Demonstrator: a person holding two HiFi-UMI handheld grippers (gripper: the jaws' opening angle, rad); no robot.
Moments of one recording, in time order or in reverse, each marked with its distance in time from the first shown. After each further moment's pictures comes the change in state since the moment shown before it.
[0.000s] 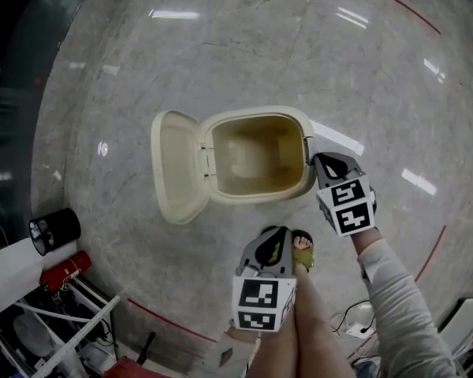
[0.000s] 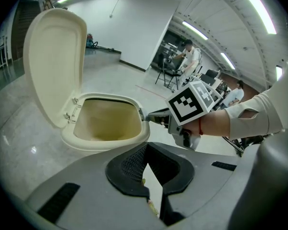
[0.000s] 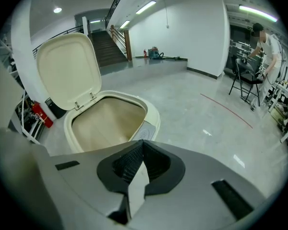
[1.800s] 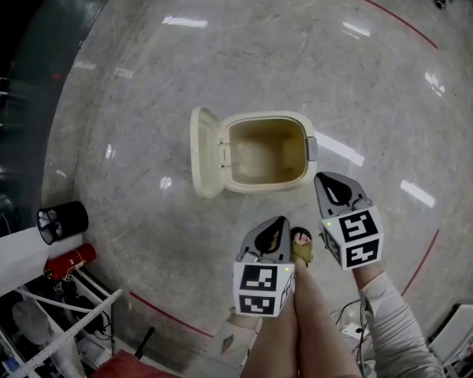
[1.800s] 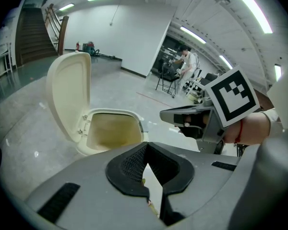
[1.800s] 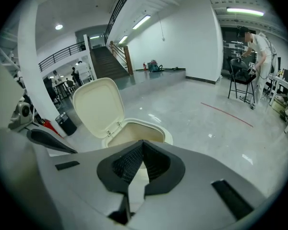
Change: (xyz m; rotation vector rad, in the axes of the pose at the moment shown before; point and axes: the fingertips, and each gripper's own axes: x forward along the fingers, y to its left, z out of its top) left arm -0.054 -0.007 0.032 0.010 -0.070 0.029; right arm -0.120 0.058 0.058 0.076 -0.139 0.050
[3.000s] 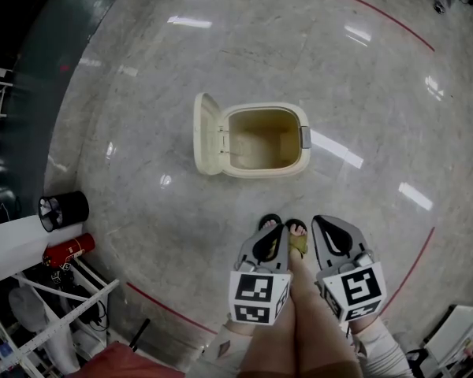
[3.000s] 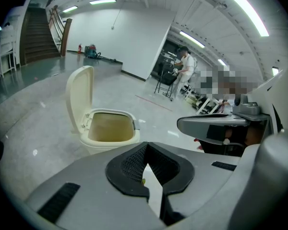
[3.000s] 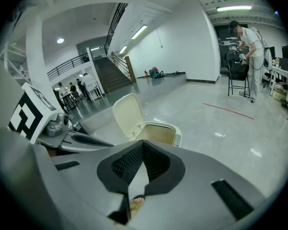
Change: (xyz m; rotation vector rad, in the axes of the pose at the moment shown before) left arm -0.056 -0.042 -0.016 -0.023 -0.037 -0.004; right arm -0.124 0.070 -0.016 0.050 -0.089 0.070
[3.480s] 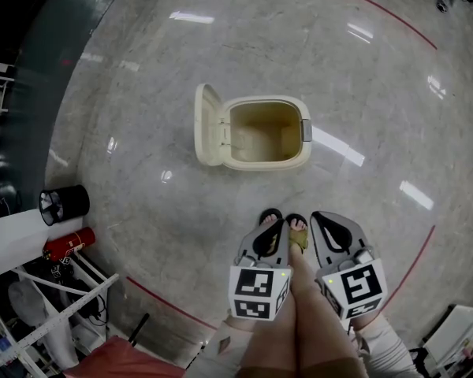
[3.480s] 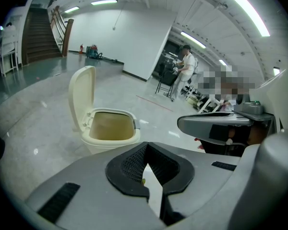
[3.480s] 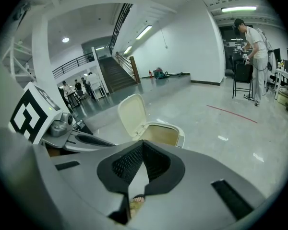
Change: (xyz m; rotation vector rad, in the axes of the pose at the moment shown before) left arm -0.004 -0.002 -0.006 -0.008 -0.005 0.012; right arm -0.004 0.010 -0.001 -0.059 -0.008 0.043
